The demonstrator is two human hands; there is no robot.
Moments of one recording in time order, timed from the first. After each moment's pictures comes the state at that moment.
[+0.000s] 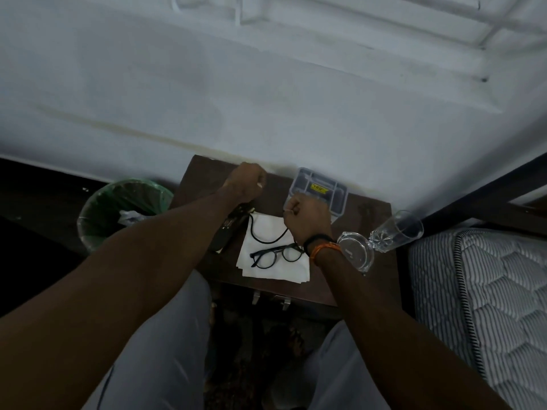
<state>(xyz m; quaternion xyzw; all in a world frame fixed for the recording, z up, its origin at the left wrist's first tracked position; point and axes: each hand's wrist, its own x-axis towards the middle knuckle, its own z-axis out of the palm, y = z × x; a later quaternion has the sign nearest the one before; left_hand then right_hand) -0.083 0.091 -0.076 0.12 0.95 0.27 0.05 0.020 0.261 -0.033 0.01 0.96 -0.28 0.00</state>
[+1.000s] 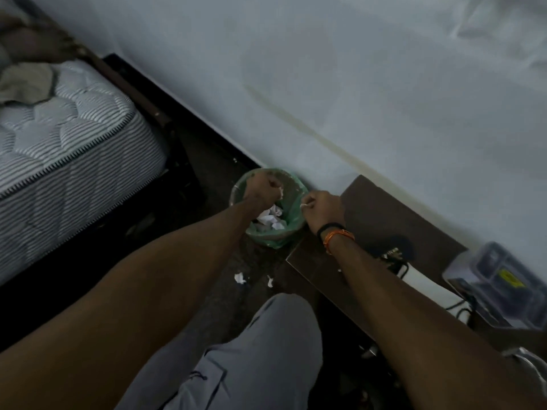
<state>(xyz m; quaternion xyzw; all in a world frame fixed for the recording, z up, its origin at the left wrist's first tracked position) 0.026 -0.184 -0.107 -0.33 0.83 0.44 -0.03 -0.011 -0.031 -0.080 -0.20 0.94 -0.25 0.12</state>
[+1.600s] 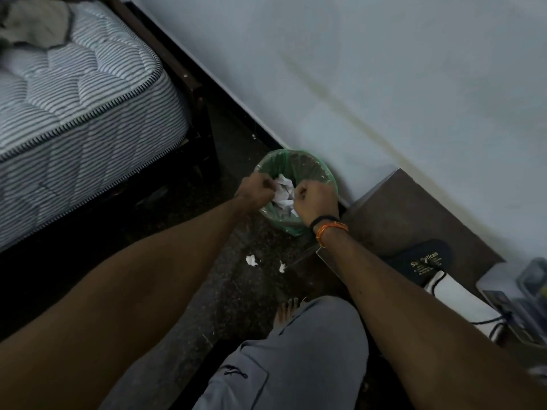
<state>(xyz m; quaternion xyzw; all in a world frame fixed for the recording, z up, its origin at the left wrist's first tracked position) 0.083 -0.250 -0.168 -0.33 0.82 0.45 0.05 0.027 -0.106 -0.114 -0.25 0.94 -0.20 0.13</state>
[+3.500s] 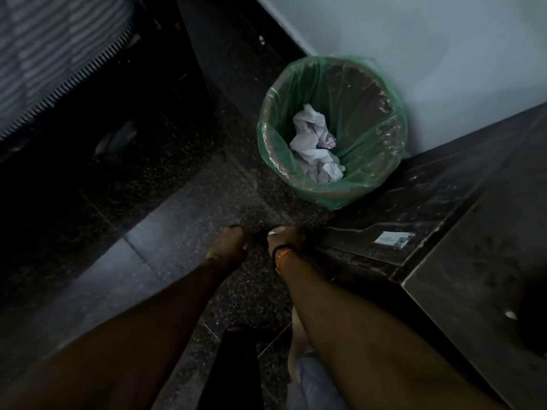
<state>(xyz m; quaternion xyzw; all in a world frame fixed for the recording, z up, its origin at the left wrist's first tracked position) 0.198 -0.223 -0.438 -0.33 0.84 0.30 0.31 0.099 -0.137 -0.410 0.09 0.86 -0.18 0.47</state>
